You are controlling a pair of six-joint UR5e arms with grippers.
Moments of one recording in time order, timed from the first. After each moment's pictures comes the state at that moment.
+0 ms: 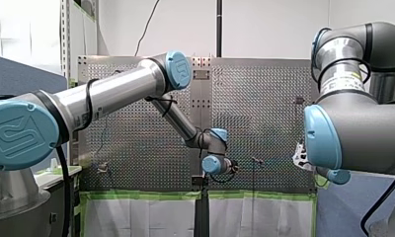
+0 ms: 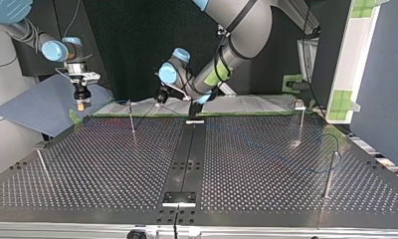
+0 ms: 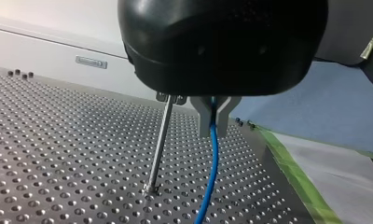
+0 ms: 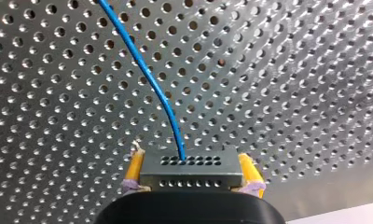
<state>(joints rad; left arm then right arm) -0.70 -2.71 -1.12 -2.66 -1.72 -1.67 1.46 -0.64 1.69 -1.16 1.02 1.84</state>
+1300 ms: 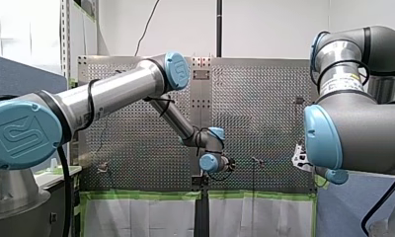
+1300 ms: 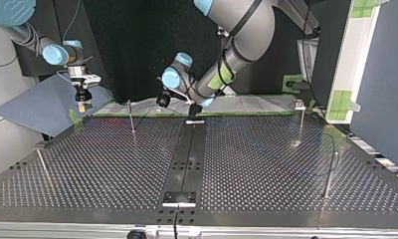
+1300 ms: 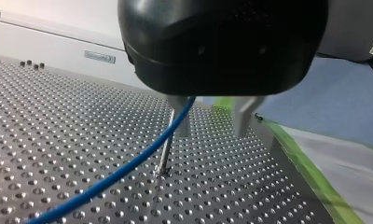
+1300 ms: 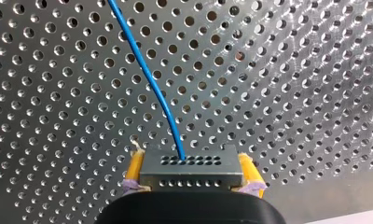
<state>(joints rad) -0.67 -2.71 -1.11 -2.67 -1.69 -1.68 1.47 -0.62 1.65 -1.10 1.03 1.82</state>
